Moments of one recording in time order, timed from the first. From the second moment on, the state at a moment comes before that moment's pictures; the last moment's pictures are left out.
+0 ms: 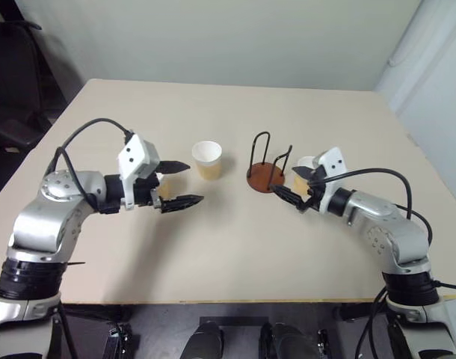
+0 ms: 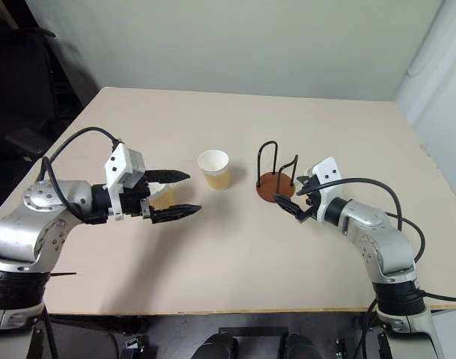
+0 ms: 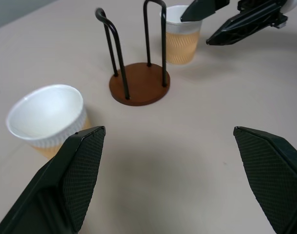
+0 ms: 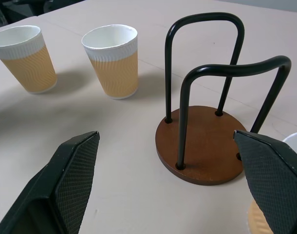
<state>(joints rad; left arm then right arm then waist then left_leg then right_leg) -0.48 0.88 0.08 -0.14 -0.49 0.53 -1.08 -0.44 -0.45 0.01 -0.26 0.41 0.73 0.57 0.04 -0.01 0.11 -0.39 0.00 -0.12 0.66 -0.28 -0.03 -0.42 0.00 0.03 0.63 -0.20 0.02</state>
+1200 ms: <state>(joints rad) -0.52 0.86 0.10 -0.16 -0.52 0.60 -1.03 -0.43 -0.44 -0.02 -0.27 0.43 0.73 0.56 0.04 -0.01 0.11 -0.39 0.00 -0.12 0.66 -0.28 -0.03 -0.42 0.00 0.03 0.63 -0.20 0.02</state>
